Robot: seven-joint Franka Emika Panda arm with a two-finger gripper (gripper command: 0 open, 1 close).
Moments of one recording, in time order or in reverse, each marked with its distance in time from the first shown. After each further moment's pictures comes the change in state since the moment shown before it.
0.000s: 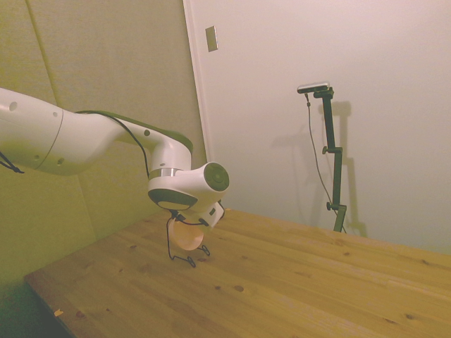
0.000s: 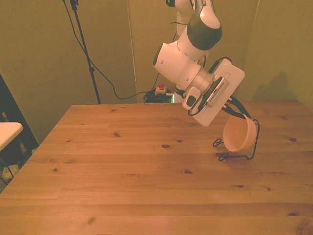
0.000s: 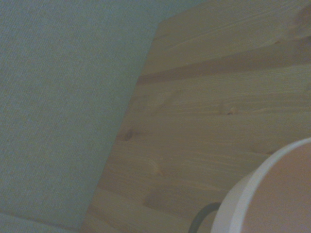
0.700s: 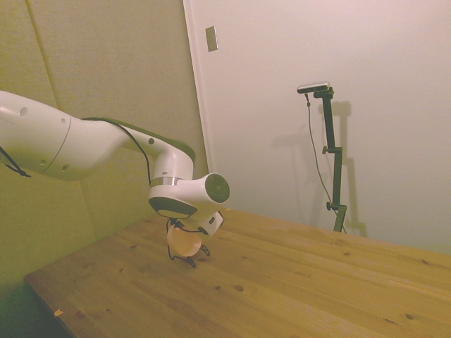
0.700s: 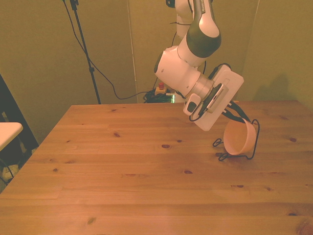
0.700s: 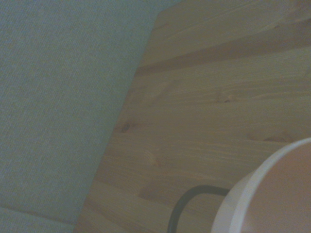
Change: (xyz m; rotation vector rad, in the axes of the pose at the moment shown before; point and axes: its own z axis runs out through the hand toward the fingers) arm 0.002 0.017 0.012 0.001 -0.018 0.009
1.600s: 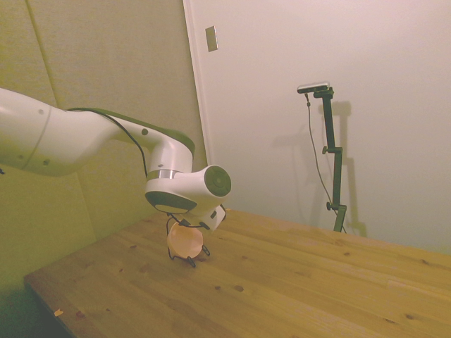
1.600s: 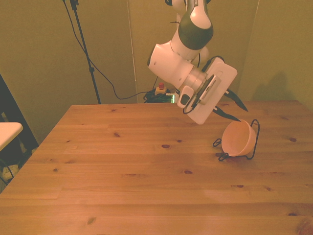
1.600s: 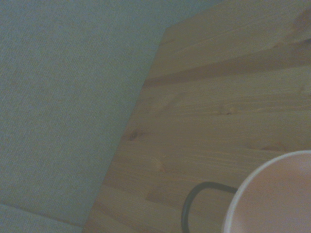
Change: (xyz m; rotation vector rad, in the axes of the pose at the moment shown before) arm -0.025 -0.007 -0.063 0.000 0.064 -0.037
